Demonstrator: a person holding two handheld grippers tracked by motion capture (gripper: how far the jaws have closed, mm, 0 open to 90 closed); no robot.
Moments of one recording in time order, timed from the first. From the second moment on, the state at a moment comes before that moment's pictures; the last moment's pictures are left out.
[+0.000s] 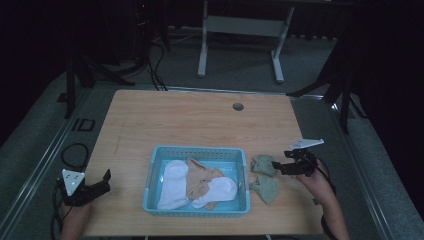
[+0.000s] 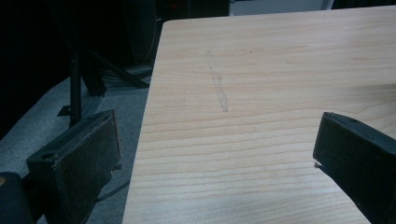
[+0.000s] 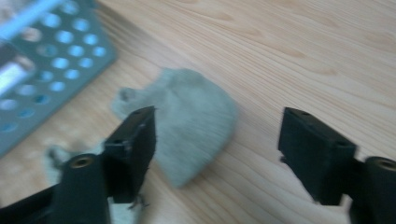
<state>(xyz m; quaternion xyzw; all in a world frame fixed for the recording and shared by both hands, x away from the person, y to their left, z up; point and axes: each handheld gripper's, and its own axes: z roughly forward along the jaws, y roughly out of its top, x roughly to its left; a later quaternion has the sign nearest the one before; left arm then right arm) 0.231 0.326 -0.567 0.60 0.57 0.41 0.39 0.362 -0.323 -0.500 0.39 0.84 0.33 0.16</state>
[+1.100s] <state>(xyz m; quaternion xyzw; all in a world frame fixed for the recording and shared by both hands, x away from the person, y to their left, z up) 0.230 0.326 -0.567 0.60 0.57 0.41 0.39 0.332 -0.394 -0.554 0.54 0.72 0.35 0.27</state>
